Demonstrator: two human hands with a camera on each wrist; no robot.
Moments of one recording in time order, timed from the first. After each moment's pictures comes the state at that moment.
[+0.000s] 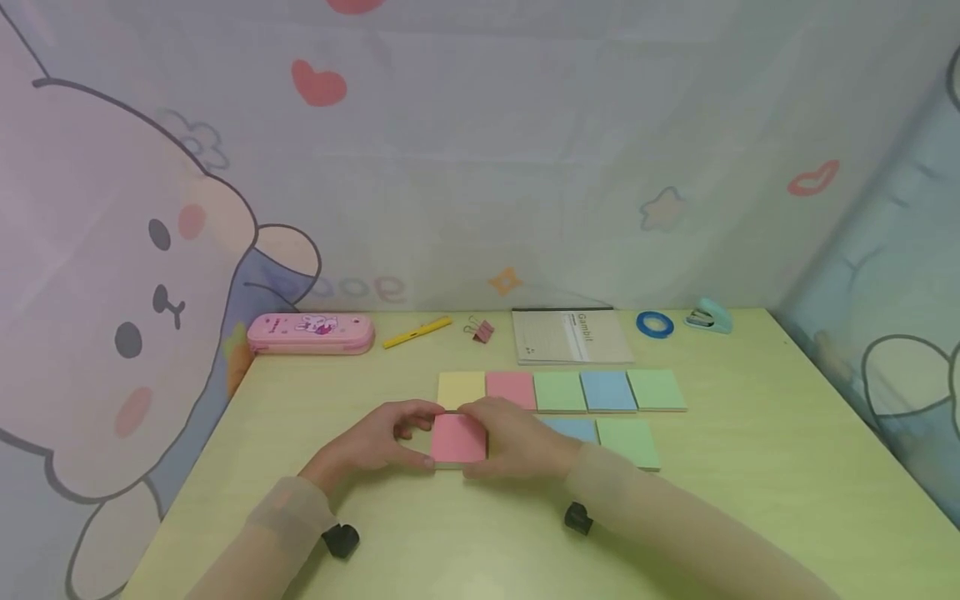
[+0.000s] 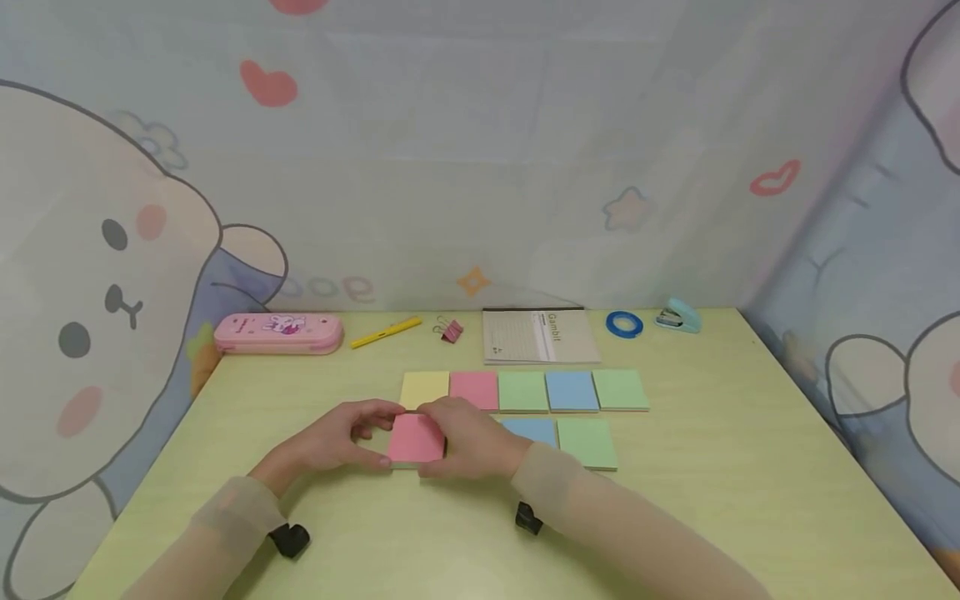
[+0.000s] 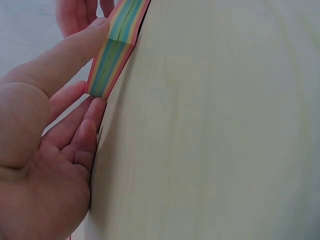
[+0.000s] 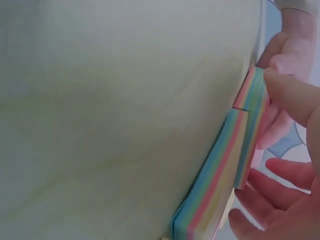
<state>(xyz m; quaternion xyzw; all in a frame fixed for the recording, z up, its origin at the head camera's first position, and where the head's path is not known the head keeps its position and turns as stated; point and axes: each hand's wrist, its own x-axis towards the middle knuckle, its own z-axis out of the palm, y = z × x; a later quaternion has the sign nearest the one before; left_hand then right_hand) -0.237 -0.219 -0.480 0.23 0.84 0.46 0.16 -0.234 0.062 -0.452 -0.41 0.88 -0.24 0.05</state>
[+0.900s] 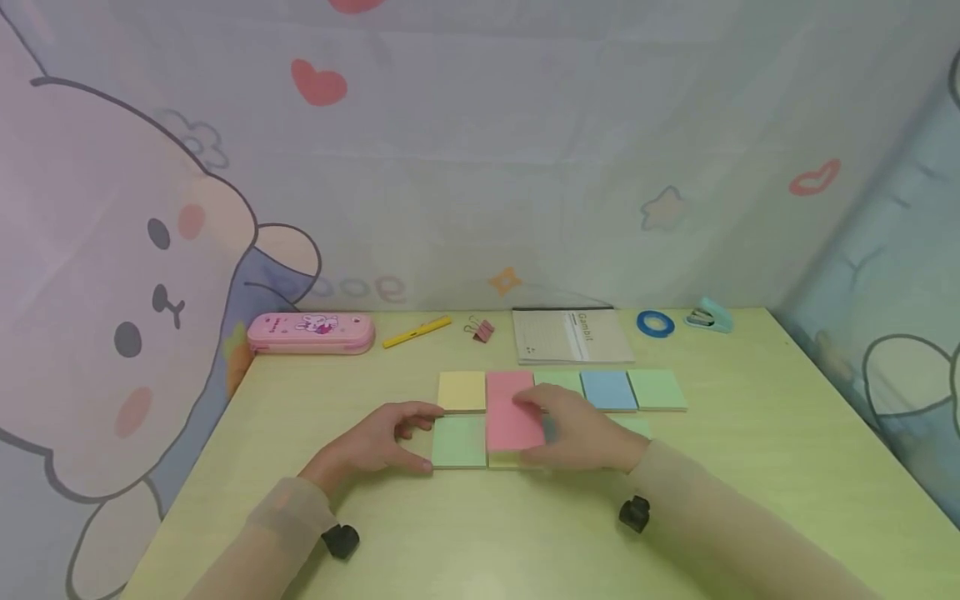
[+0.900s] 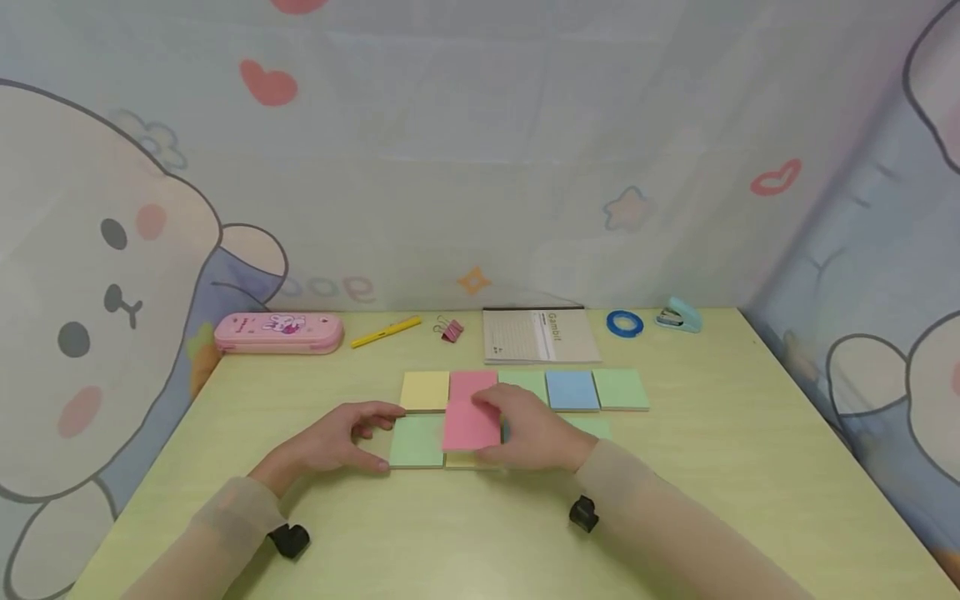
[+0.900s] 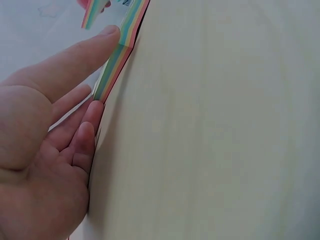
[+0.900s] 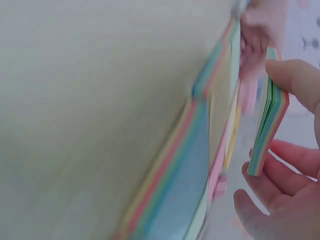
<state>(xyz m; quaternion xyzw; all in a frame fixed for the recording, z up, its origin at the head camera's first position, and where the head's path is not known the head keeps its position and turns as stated) -0.232 -0.217 -0.478 0.22 0.84 0.46 0.16 -0.236 0.138 -0.441 -0.35 0.89 -0.28 0.04</state>
